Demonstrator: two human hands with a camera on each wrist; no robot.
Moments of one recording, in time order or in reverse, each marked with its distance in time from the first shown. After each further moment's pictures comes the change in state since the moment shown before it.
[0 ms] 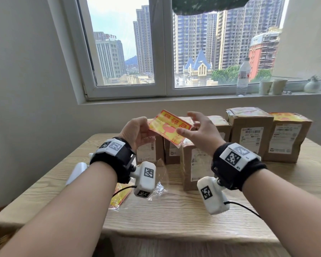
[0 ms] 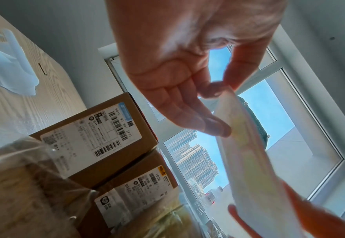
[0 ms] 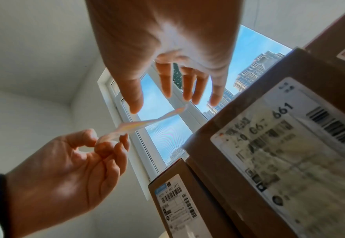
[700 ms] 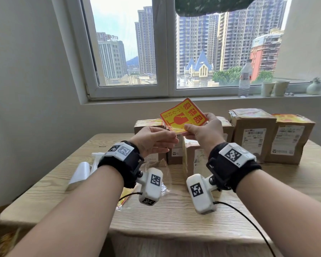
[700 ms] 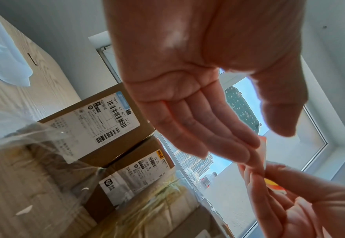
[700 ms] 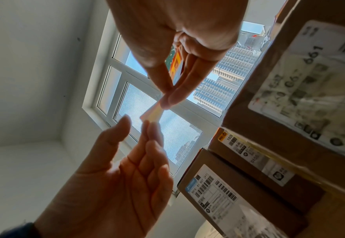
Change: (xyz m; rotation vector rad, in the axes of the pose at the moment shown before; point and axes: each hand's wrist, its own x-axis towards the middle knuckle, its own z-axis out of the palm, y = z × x) left_hand -0.009 -0.012 0.011 0.217 -0.203 -0.015; right_hand 0.000 -0.013 0.011 0.528 0.191 0.204
